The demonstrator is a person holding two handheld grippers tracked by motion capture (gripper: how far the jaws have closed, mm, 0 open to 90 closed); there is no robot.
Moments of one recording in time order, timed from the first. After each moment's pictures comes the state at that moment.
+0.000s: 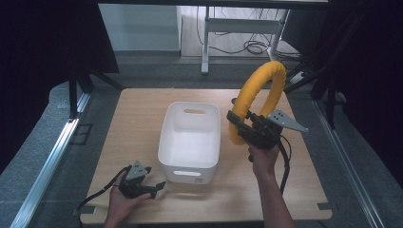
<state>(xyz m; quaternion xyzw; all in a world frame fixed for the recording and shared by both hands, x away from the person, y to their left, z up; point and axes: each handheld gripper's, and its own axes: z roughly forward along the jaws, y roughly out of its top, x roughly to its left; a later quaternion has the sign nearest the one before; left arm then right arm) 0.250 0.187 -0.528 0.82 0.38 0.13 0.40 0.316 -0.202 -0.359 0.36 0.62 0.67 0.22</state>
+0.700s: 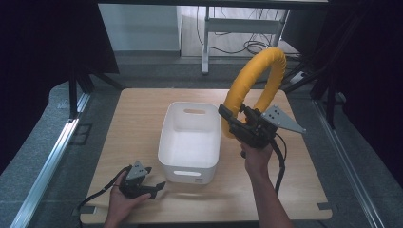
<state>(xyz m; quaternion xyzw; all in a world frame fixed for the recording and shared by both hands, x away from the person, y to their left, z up) 0.250 0.186 -0.529 0.83 0.38 0.13 0.40 0.300 -0.176 -0.325 0.31 0.60 0.70 0.25</state>
